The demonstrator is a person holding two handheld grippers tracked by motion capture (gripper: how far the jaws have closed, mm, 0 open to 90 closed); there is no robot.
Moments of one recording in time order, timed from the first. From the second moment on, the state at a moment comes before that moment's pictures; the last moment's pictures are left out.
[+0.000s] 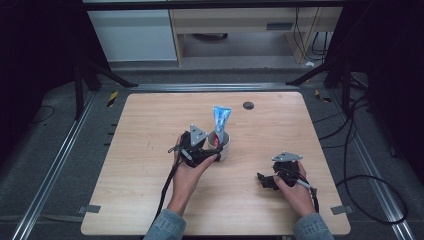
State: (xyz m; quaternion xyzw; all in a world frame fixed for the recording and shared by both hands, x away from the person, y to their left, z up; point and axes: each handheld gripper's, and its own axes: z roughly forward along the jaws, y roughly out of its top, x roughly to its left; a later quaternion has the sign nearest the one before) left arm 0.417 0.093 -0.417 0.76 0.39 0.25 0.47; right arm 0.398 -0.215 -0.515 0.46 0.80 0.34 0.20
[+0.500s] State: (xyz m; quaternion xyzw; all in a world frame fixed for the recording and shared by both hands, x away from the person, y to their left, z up) left arm 0.411 0.158 -0.423 0.79 0.40 0.23 0.41; right arm 0.397 -0.214 -0.515 0.46 0.79 0.34 0.20
